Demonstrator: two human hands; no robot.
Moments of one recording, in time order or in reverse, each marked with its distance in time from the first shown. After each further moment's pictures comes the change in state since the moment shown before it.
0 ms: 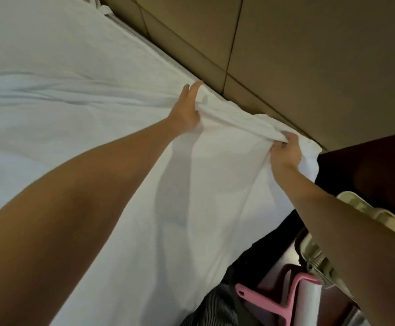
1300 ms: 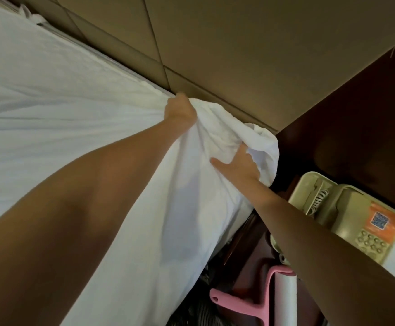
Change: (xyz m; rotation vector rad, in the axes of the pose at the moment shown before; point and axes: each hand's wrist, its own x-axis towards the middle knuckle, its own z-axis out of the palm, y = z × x) left_hand 0.013 0.104 0.089 0.232 0.086 -0.250; right_hand 0.000 0.064 -0.007 -0.219 -0.343 0.045
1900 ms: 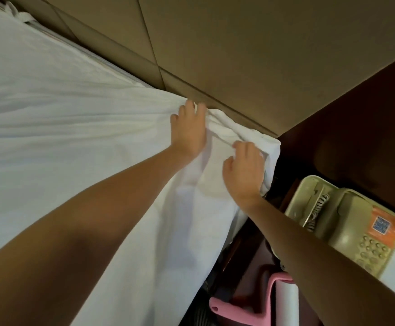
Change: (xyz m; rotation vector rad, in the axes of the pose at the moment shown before) left_hand -0.012 -0.018 0.045 0.422 0.145 0.430; right_hand -0.008 0.002 0.003 -0.272 0.466 -0.435
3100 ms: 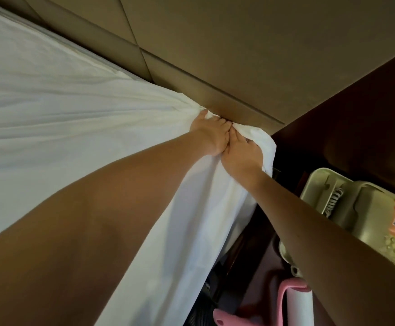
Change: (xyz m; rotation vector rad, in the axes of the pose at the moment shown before) left_hand 0.030 0.039 0.036 0.258 -0.492 0.375; right_hand 0.045 0.029 0.042 -0.128 -0.329 0.071
